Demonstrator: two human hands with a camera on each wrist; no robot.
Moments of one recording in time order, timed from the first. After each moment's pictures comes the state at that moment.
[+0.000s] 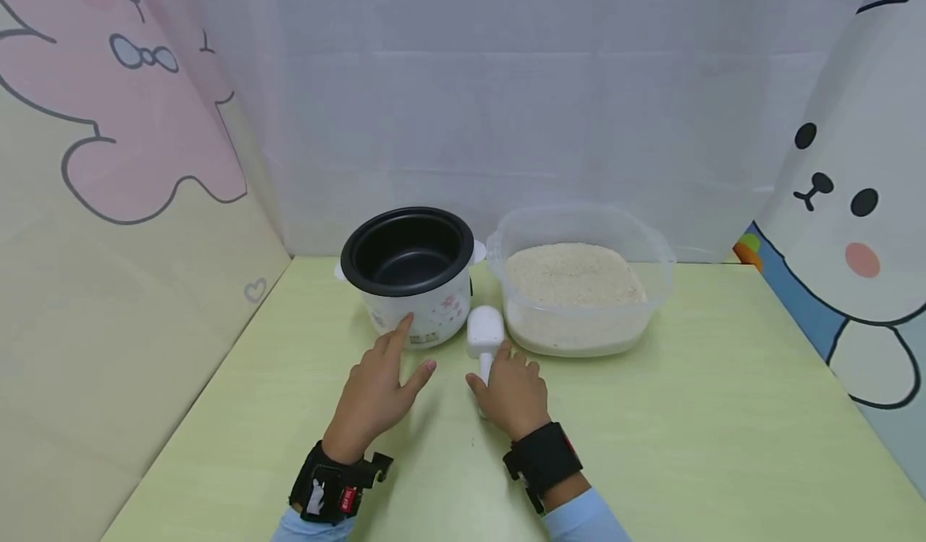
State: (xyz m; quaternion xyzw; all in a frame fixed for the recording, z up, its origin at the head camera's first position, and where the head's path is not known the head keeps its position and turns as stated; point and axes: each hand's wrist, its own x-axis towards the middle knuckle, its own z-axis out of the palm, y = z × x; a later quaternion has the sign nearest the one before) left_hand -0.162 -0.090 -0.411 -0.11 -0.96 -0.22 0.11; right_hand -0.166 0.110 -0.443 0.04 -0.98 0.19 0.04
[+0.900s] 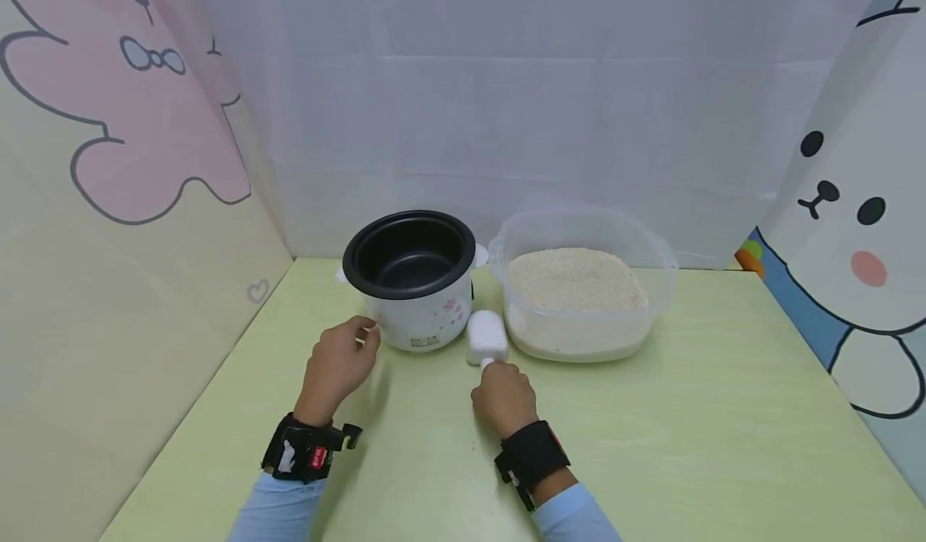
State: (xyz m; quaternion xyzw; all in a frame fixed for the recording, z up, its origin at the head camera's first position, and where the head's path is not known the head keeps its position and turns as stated) left_hand -0.199 -0.139 -0.405 -0.02 -0.95 -0.27 0.13; right_hand -0.179 0.101 -0.458 0.03 -0.98 0.21 0.00
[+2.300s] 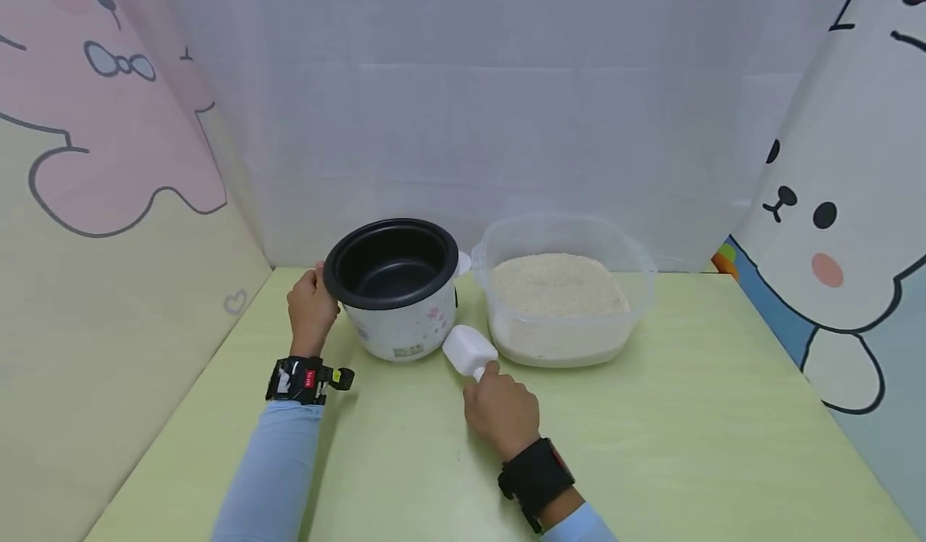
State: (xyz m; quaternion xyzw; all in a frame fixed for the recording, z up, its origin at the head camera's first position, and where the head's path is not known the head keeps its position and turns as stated) left_hand -0.311 -0.165 -0.415 0.09 -0.85 -0.44 0.27; right_hand -0.161 0.113 -0.448 0.01 -0.98 0.20 0.06
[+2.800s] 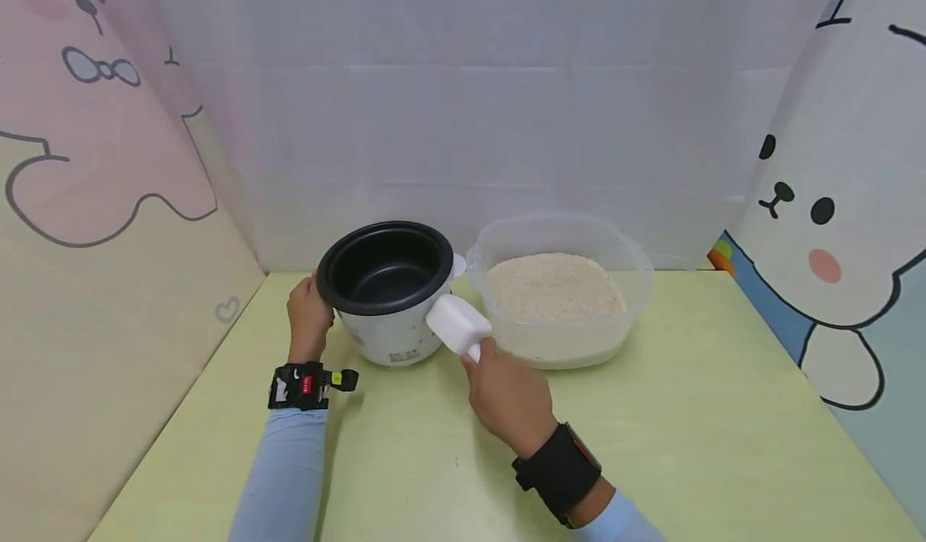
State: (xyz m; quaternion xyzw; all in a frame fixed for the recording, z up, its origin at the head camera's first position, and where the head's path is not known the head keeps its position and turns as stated) left_hand -0.319 -0.160 -0.418 0.10 -0.81 -0.54 0.22; right_hand -0.157 0.124 -0.389 0.10 -0.97 0.13 0.16
